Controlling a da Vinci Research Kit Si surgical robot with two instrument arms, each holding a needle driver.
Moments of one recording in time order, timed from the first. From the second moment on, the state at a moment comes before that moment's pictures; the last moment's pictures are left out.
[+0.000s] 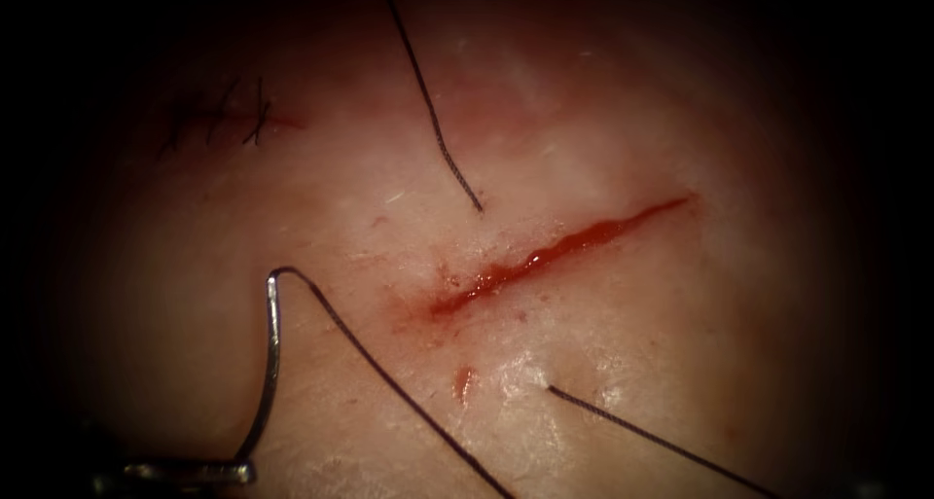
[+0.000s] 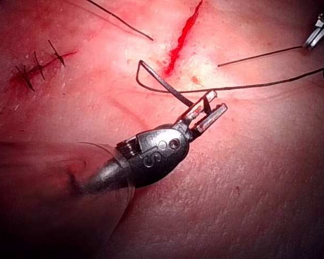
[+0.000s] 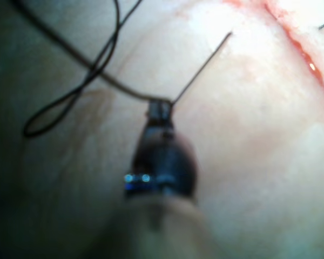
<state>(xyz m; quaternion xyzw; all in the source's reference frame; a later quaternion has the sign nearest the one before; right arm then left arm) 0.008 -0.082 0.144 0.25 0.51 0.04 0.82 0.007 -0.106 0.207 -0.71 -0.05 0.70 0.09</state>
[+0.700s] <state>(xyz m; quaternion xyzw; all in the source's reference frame) 0.006 -0.074 0.140 0.24 0.43 -0.05 0.87 0.007 -0.106 0.207 -0.71 -0.05 0.70 0.09</state>
